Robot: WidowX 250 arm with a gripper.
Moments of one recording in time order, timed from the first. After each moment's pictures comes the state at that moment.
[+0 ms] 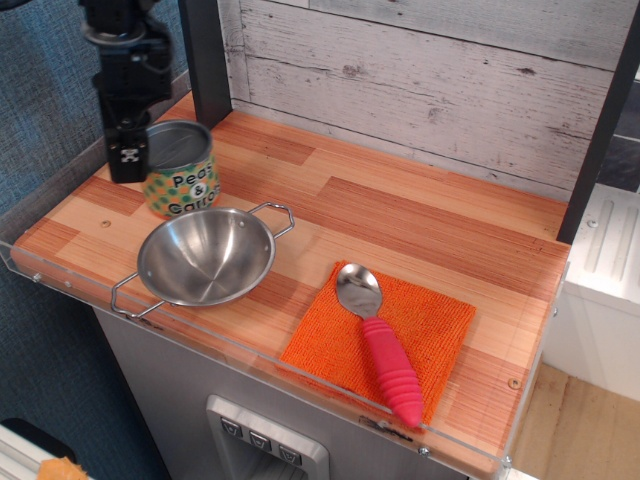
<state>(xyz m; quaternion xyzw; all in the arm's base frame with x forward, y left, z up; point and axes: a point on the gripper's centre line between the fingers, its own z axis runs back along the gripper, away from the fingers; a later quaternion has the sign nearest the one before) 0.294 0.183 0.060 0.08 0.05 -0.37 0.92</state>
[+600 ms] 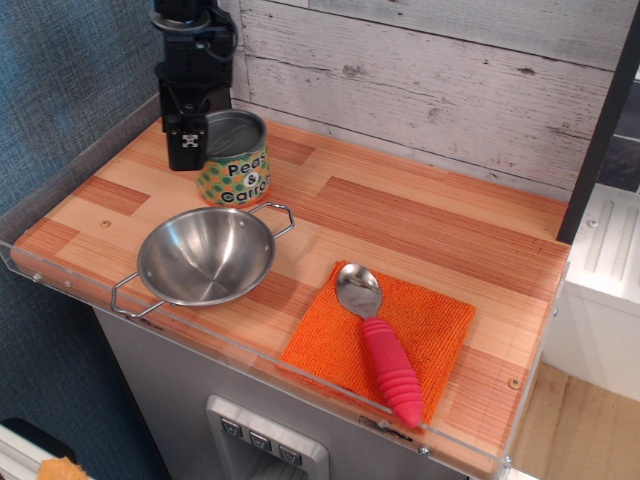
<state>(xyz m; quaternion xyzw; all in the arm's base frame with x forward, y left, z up) 0.325 0.153 0.057 0.06 0.05 -0.39 0.92</state>
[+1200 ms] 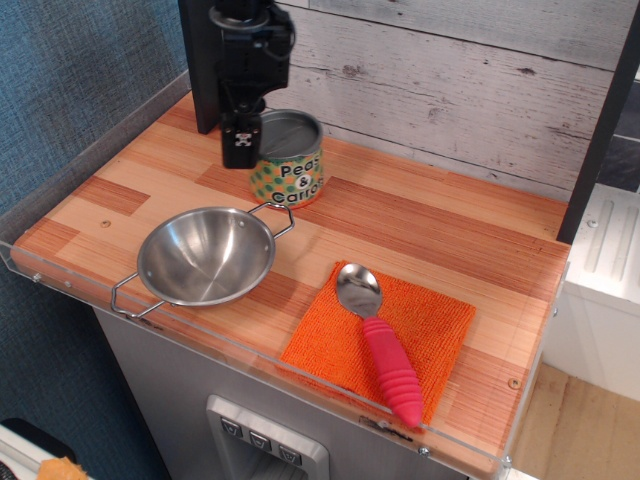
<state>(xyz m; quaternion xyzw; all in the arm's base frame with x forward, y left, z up) 0.348 0.113 0.058 0.06 0.03 -0.44 0.90</state>
